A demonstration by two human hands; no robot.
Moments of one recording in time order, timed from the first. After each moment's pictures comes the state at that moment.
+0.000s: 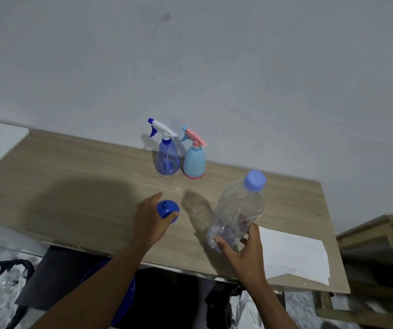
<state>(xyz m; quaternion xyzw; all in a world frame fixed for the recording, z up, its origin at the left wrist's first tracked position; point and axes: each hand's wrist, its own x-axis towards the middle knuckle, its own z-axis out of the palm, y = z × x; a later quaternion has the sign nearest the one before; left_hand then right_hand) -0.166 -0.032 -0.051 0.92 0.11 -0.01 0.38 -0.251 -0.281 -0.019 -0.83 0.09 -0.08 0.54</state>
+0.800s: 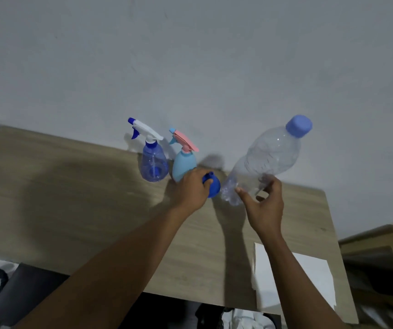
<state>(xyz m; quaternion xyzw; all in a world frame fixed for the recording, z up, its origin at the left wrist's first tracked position) -0.038 -0.155 -0.031 0.92 -0.04 0.01 0.40 -0.099 -0.335 -0.007 -0.81 0.13 -0.17 0.54</state>
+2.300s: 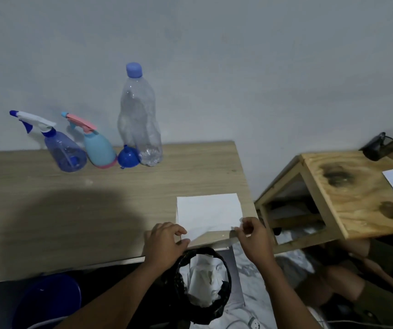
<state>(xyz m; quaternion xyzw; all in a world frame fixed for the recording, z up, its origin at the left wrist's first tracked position) -0.263 -0.269 -0.102 0.95 -0.12 -0.12 0.28 -0.334 -0.521 -0.079 -0.86 0.30 -0.03 0.41</state>
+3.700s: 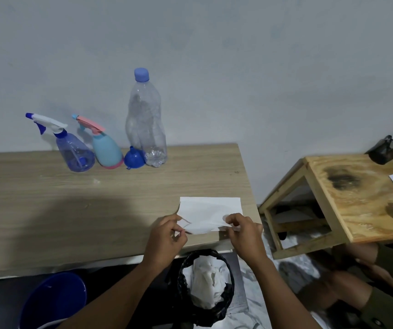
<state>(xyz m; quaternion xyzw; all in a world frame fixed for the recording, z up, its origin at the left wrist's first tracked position) -0.269 -0.264 -0.085 0.88 -0.12 -0.03 0.46 -0.326 -0.498 -0.068 -0.93 0.19 0.00 0.33</state>
